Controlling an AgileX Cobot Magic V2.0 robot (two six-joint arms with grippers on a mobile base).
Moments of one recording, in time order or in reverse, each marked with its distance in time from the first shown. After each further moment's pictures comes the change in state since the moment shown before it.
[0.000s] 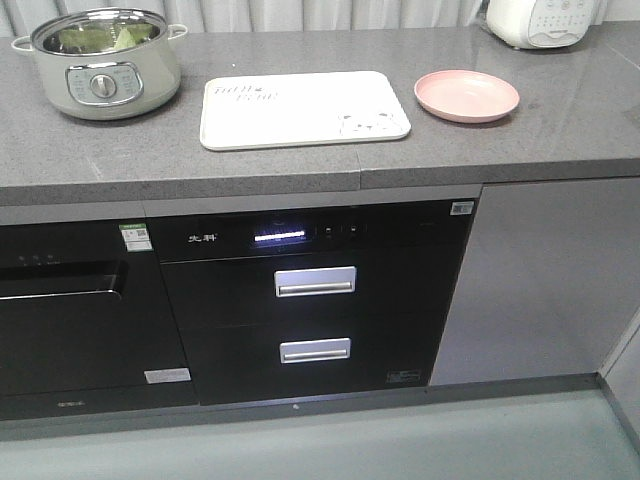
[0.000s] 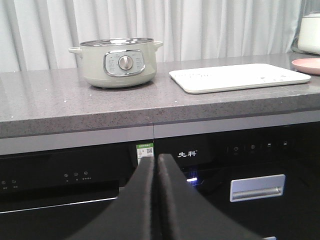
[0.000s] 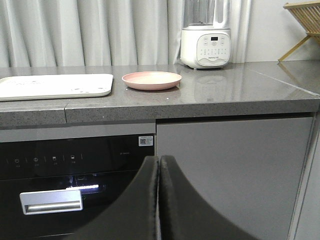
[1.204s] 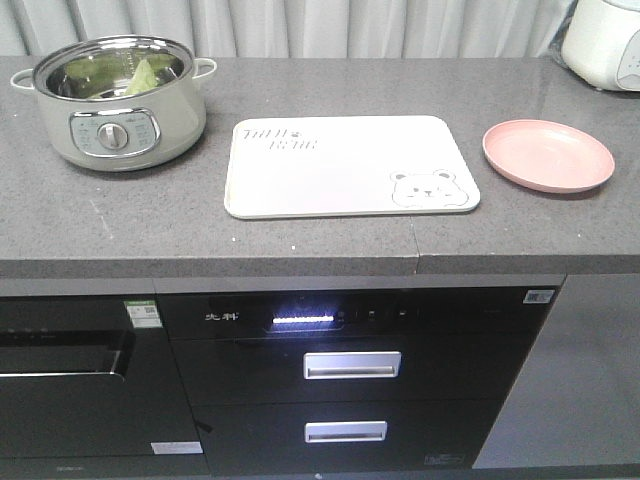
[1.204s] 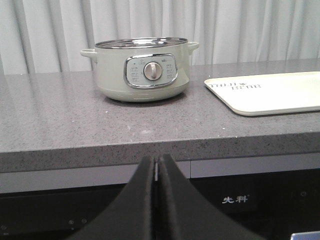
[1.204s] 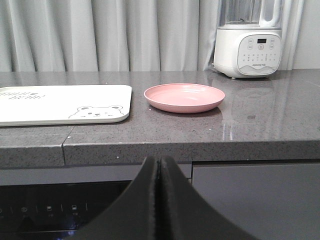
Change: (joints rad) left arm 0.000 0.000 0.000 0.000 0.000 0.000; right arm 0.000 0.000 0.000 0.000 0.000 0.000
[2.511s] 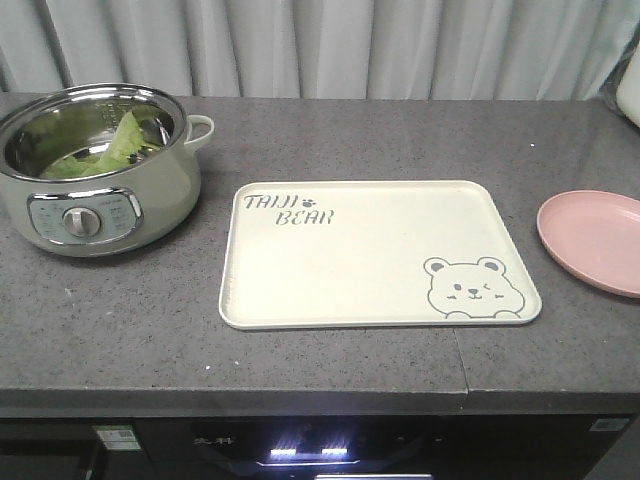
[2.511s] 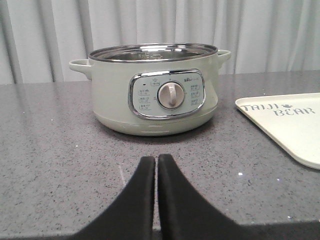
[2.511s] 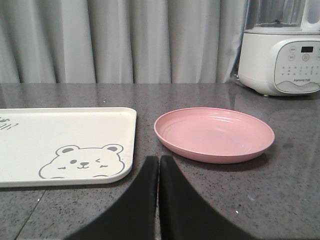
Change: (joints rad) left arm 0.000 0.000 0.000 0.000 0.000 0.000; right arm 0.000 0.000 0.000 0.000 0.000 0.000
